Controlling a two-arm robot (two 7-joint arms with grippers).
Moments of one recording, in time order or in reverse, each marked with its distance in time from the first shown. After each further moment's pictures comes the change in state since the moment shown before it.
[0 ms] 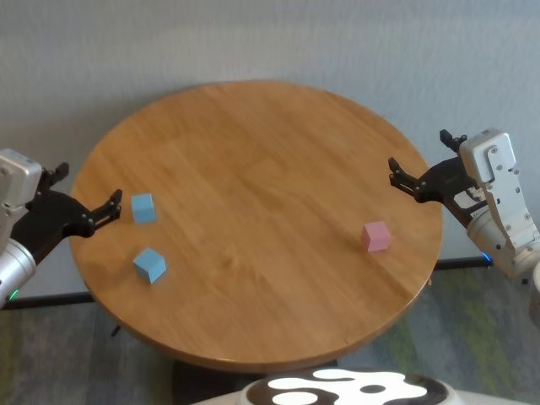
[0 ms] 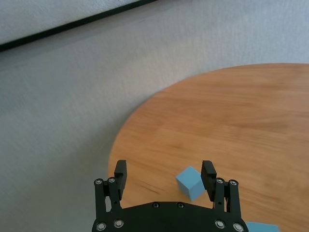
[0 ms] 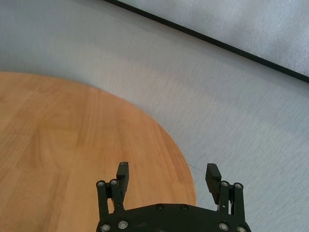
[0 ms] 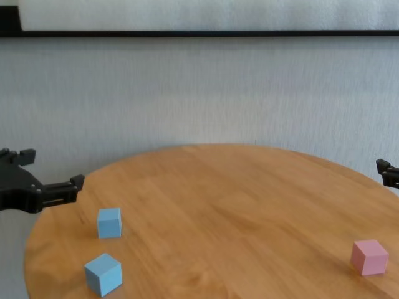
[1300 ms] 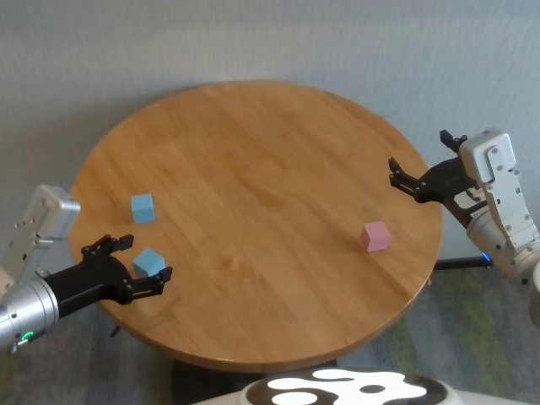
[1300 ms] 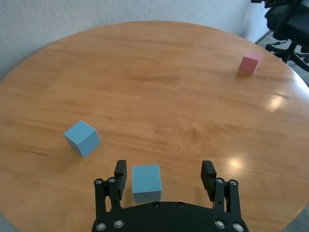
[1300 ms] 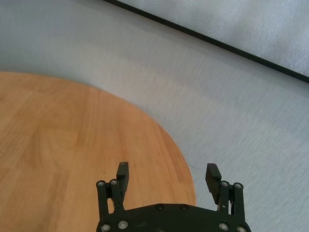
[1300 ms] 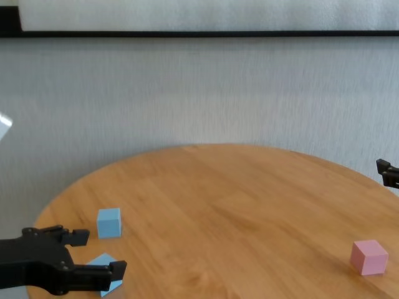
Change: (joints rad) left arm 0.012 0.037 0.040 -0.024 -0.122 0.167 -0.372; right arm 0.000 0.000 0.000 0.000 0.000 0.000 0.000
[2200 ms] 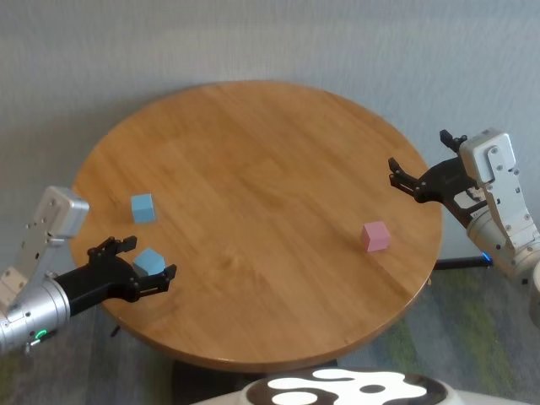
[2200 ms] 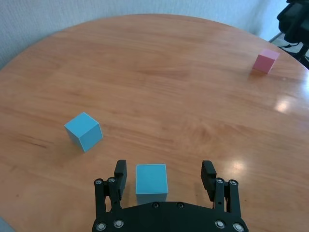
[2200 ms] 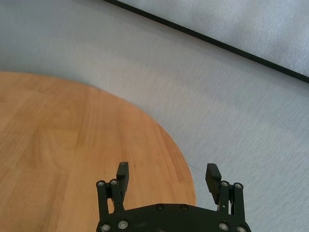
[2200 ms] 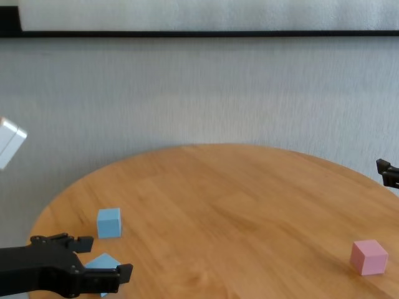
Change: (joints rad) left arm -0.007 -0.072 -0.023 0.056 0.033 0.041 0.011; right arm 0.000 0.000 0.000 0.000 0.000 0.000 0.000
